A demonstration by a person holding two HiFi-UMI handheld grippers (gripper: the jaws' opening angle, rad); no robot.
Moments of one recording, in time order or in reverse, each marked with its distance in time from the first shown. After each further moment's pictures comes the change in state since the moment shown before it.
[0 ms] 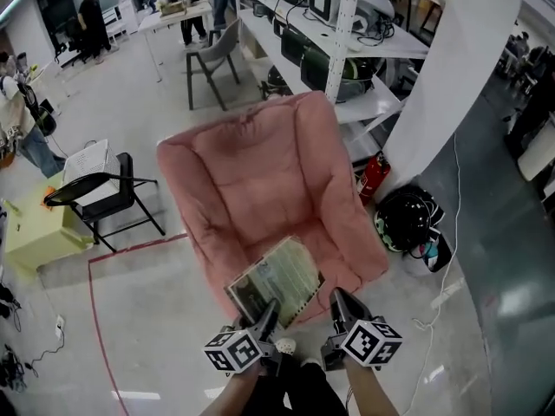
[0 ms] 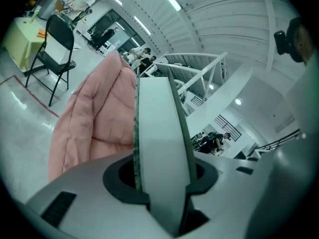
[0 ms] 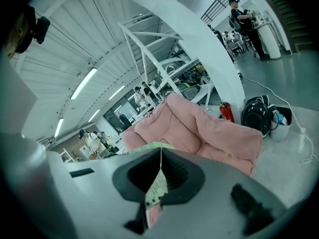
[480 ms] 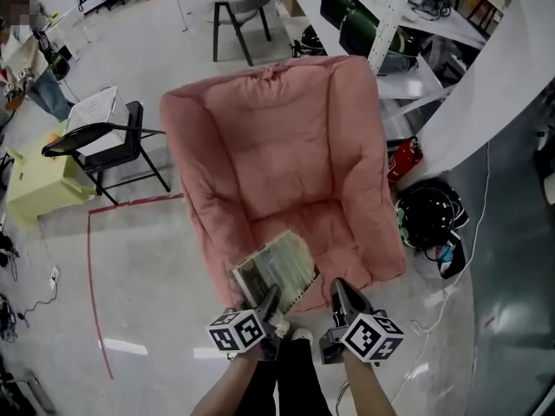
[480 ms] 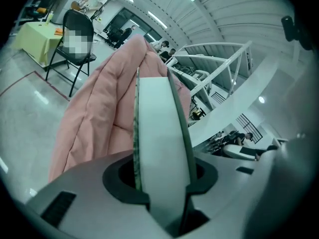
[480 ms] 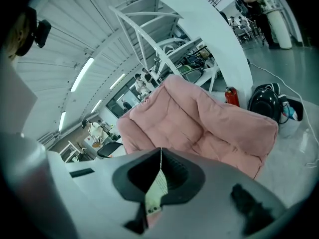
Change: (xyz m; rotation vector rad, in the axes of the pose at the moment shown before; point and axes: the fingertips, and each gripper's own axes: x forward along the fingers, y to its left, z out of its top) left arm 0.057 0.095 -0.044 -0.087 0.054 0.218; right arm 0.075 -0.040 -0.030 -0.008 0.158 0.038
